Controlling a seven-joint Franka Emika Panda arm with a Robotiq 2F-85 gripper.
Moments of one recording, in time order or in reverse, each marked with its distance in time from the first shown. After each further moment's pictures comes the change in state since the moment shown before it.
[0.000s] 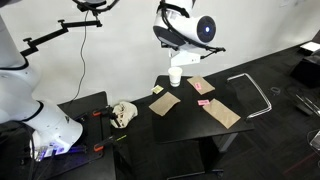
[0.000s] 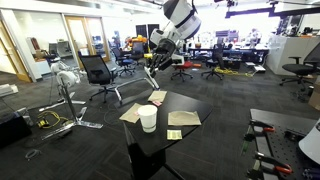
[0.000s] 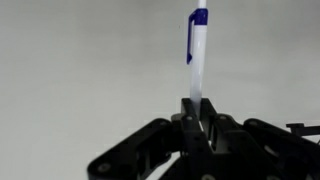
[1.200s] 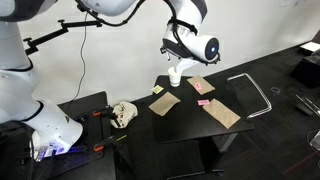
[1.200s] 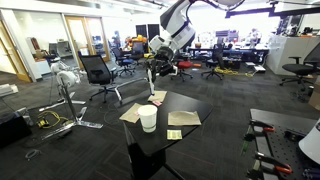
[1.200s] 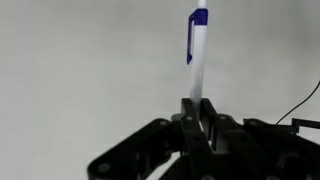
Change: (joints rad) arm 0.004 0.126 -0.024 0.083 0.073 -0.195 -0.307
